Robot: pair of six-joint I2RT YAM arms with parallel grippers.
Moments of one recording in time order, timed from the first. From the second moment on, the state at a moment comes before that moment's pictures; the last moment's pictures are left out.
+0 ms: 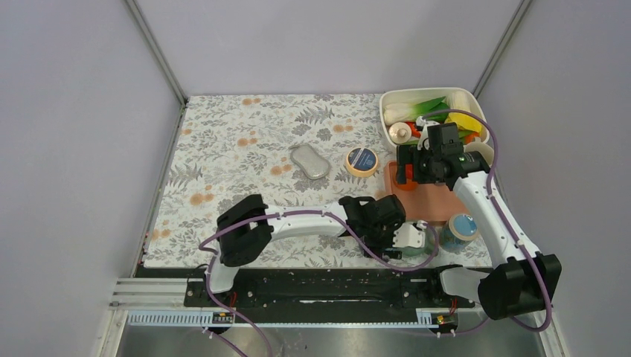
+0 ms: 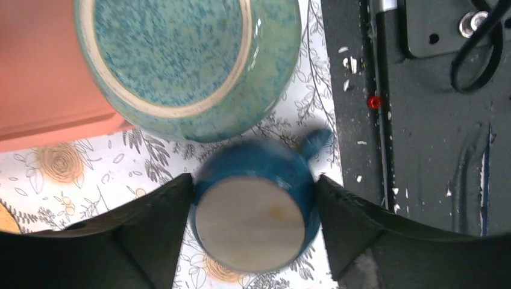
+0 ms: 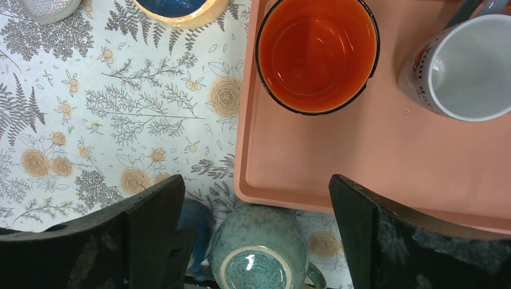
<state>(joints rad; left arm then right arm) -1.26 1.99 1.52 -0.51 0.19 0.48 0.18 1.23 1.13 -0.81 -0.06 0.12</state>
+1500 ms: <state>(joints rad) -0.85 1.43 1.10 -0.64 0.11 0.46 0.18 1.14 1.11 -0.89 -0.10 0.17</state>
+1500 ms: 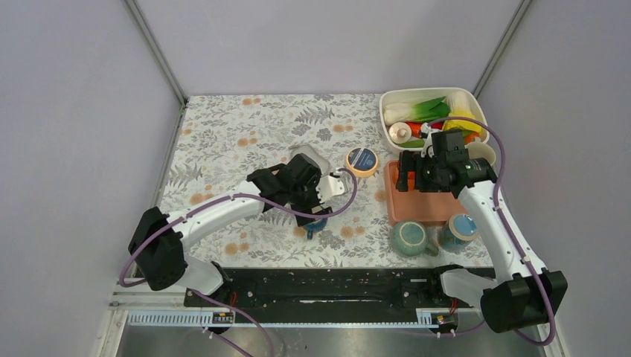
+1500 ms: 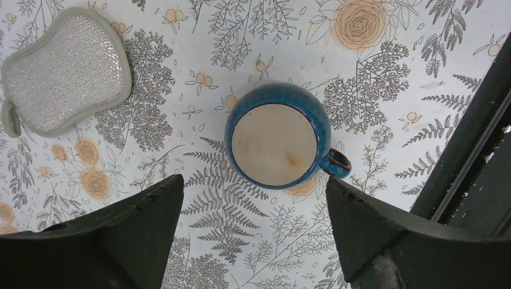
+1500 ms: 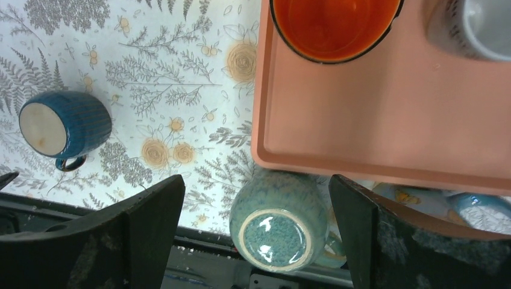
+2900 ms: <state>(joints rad) -0.92 1.47 0.83 -0.49 -0.14 -0.37 0.18 1.05 1.03 -0.92 -0.16 0.26</state>
